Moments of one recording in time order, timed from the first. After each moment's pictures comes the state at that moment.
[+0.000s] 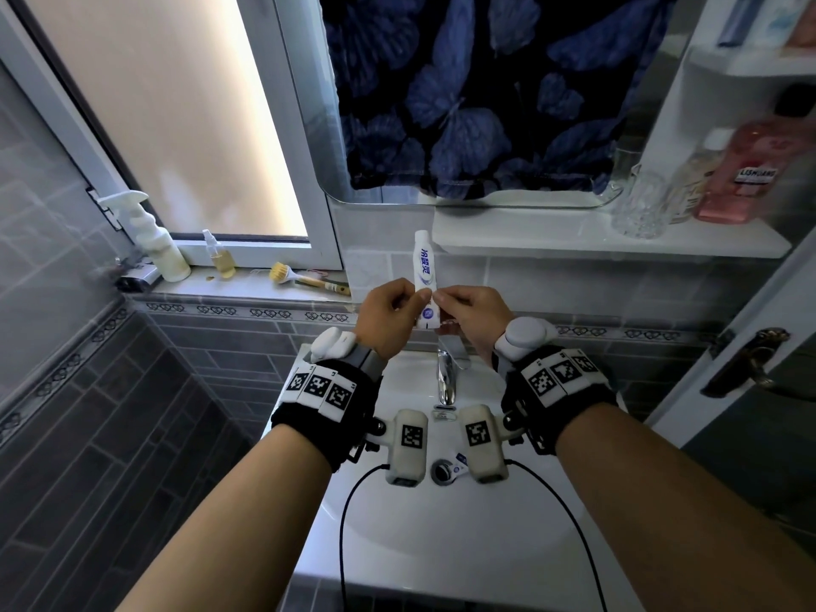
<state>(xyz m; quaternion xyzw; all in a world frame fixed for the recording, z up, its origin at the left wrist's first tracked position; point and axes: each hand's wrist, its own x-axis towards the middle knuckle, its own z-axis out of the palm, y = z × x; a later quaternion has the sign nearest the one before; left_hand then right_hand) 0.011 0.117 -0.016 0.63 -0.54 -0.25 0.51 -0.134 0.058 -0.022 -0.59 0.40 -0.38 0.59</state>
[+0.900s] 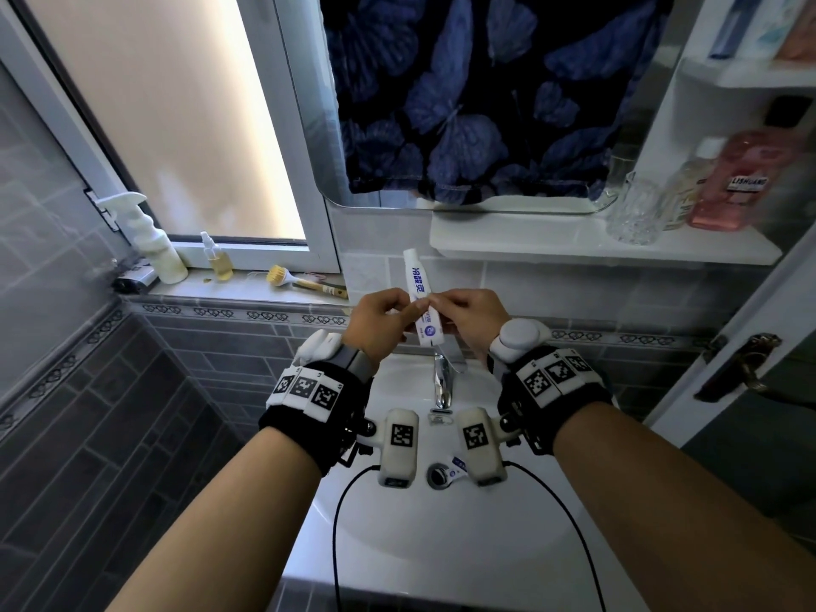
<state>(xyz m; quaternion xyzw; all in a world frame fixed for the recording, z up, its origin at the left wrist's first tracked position) 0.018 0.114 -0.010 0.62 -0.48 -0.35 0.51 -0.131 0.048 -0.016 -0.62 0.41 -0.38 0.55</state>
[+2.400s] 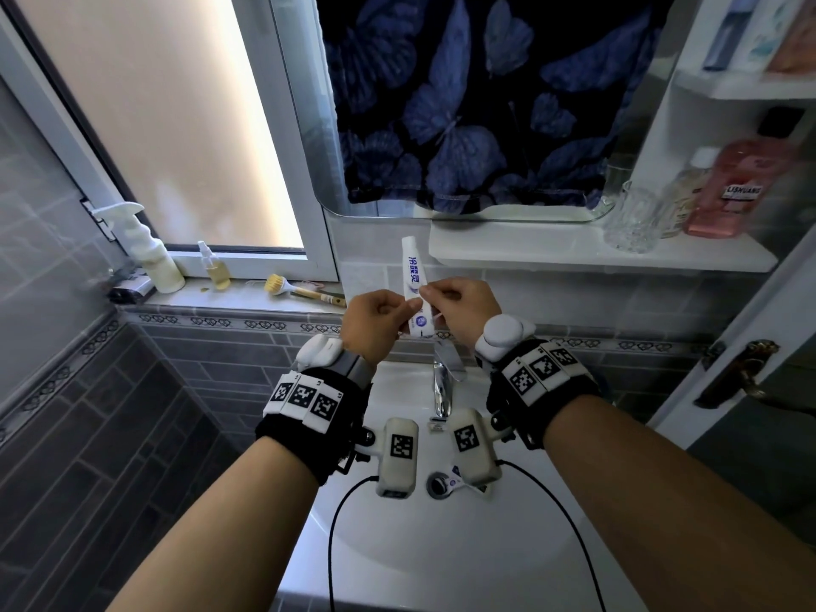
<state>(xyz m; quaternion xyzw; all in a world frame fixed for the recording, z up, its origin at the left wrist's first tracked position) 0.024 0.124 -0.020 0.67 -0.44 -0.29 0.53 -0.111 0.064 -0.003 -0.65 0.45 -0.37 0.49</state>
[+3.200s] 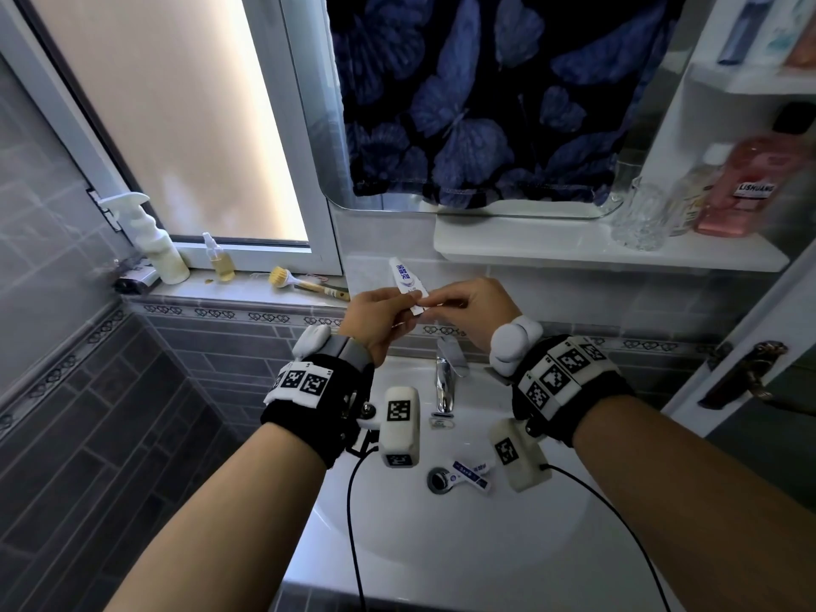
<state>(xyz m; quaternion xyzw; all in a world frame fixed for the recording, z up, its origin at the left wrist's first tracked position) 0.033 0.119 -0.018 0.54 -0.25 -0.53 0.61 -0.127 0.060 -0.005 -0.81 0.31 -0.32 0.38</state>
